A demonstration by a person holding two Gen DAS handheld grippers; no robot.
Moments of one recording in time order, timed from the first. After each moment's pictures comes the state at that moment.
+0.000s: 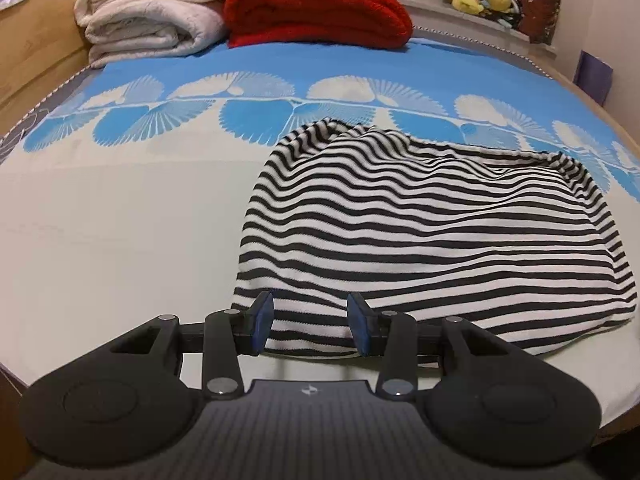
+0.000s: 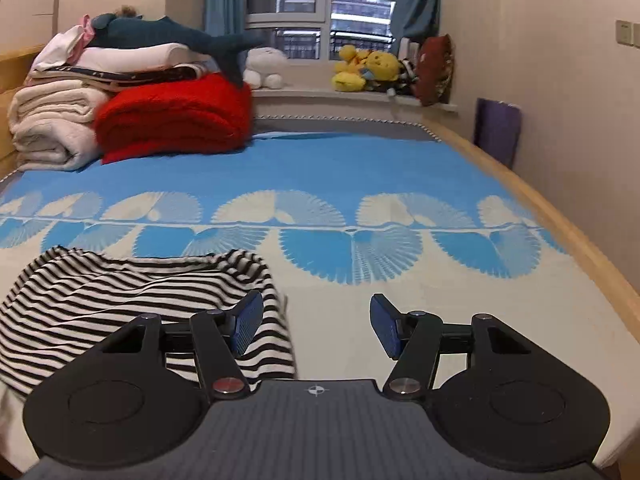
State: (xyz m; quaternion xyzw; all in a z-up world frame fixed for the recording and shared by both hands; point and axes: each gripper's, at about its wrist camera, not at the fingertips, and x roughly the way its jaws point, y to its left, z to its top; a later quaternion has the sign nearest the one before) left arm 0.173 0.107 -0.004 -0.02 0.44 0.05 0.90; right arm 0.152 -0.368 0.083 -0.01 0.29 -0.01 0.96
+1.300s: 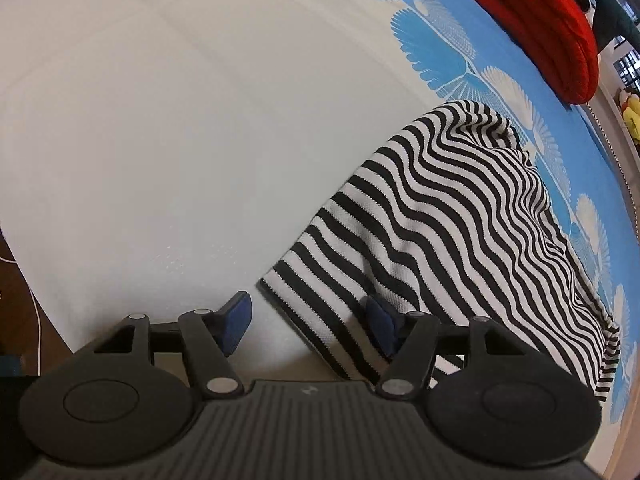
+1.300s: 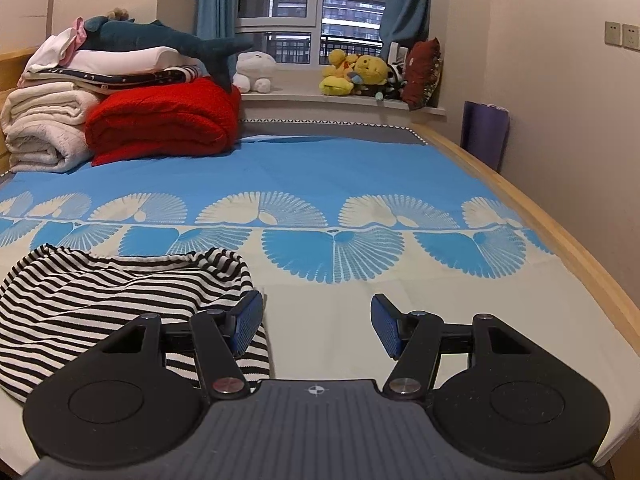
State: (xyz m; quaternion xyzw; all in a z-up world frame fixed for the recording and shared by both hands) left arm 0.207 0.187 -0.059 -0.32 0.52 0.20 0.76; right arm 0.140 -0.384 0.079 0.00 0.29 -0.02 0.96
